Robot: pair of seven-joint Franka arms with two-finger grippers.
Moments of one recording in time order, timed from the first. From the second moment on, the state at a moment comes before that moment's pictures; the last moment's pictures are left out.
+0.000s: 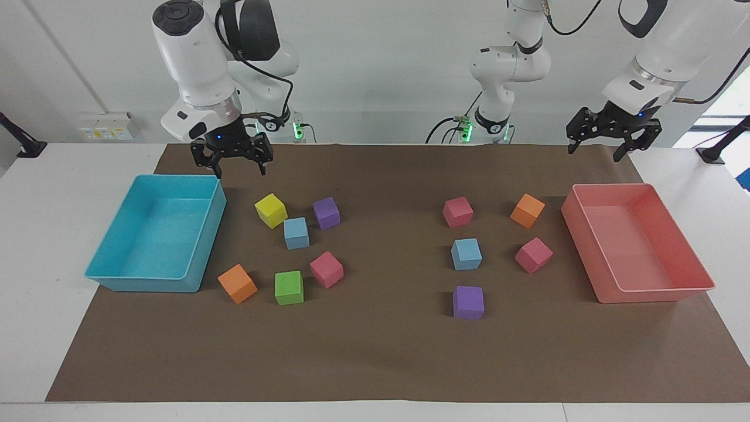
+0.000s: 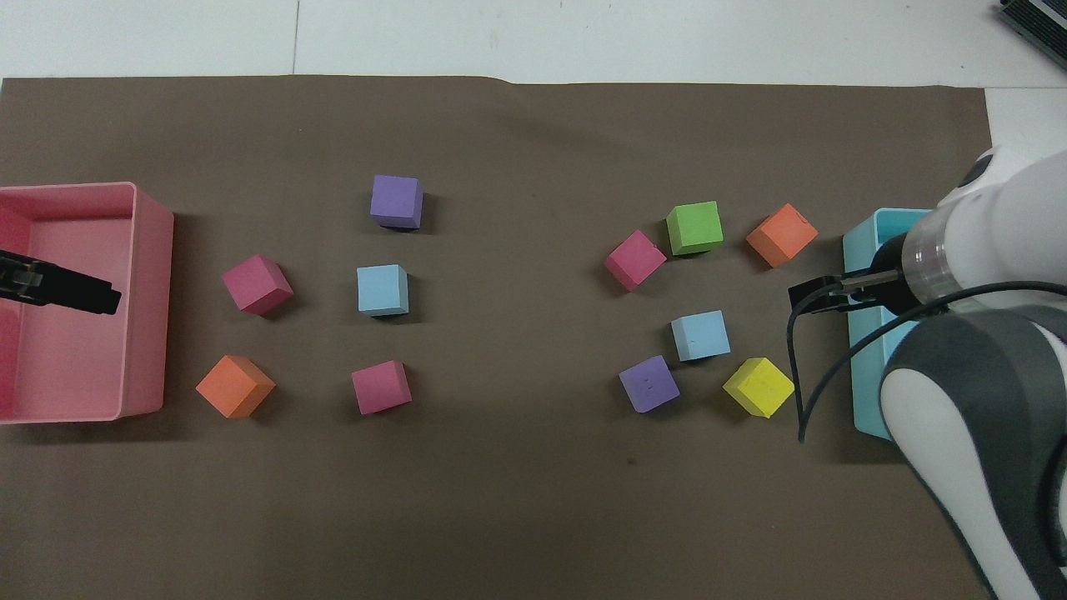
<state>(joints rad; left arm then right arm) -0.06 -0.03 0.01 -1.56 -0.02 1.50 0.23 0.09 -0.04 0.05 -1.79 -0.02 1.75 0.03</state>
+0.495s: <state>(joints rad) -0.06 -0.03 0.01 -1.56 -0.02 1.50 0.23 0.13 0.04 0.06 -1.85 0.00 1.83 0.03</state>
